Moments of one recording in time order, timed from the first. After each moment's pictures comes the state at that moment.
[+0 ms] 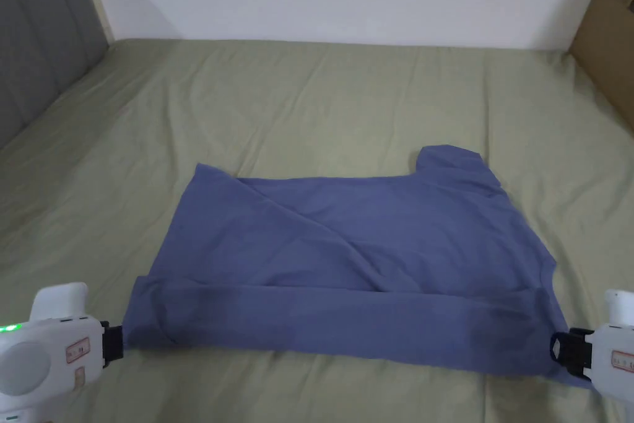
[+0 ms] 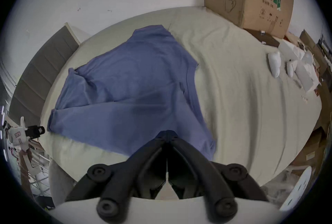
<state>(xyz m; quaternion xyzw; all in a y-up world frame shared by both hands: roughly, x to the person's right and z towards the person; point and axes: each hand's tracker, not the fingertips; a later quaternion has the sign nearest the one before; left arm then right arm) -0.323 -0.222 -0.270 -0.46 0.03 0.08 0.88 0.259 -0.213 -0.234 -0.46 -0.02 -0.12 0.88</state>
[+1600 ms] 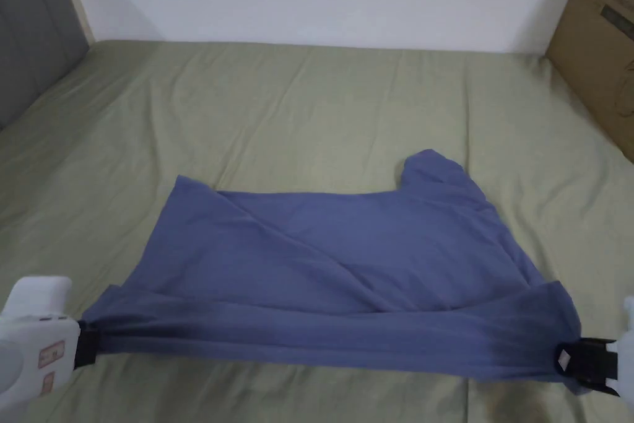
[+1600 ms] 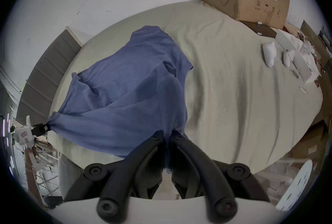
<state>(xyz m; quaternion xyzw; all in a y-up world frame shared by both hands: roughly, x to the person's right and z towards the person) -0.318 -0.193 -0.260 -0.47 0.01 -0.02 0.88 0.277 -0.182 -0.195 -0.48 -0.01 -0.15 0.87</state>
